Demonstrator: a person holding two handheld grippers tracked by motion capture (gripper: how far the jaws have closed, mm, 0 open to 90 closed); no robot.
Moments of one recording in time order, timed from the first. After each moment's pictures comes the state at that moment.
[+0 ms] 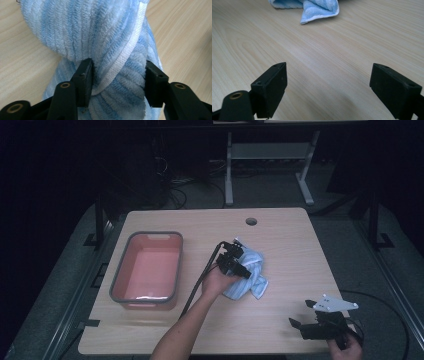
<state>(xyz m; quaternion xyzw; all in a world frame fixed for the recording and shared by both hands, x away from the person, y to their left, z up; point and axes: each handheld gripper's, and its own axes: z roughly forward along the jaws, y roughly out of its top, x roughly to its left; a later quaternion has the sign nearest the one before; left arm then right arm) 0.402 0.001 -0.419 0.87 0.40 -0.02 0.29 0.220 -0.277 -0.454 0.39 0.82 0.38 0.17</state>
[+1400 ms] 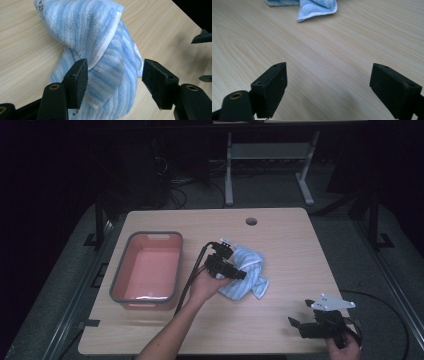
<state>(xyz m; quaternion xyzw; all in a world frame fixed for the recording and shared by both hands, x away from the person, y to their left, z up) 0.374 0.037 -0.390 0.86 0.38 -0.02 0.35 0.224 -0.275 -0.458 0.40 0.82 0.37 0.18</state>
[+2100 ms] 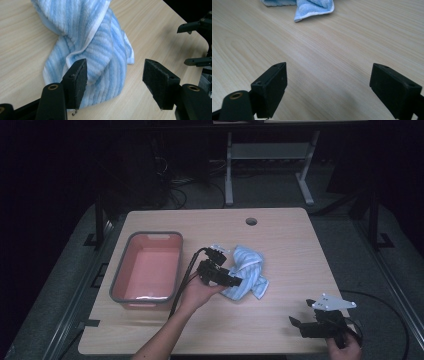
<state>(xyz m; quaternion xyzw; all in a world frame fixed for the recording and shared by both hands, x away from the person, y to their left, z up) 0.352 0.059 -0.389 0.86 0.37 -0.03 0.36 0.224 -0.277 -0.458 0.41 0.82 0.37 0.18</state>
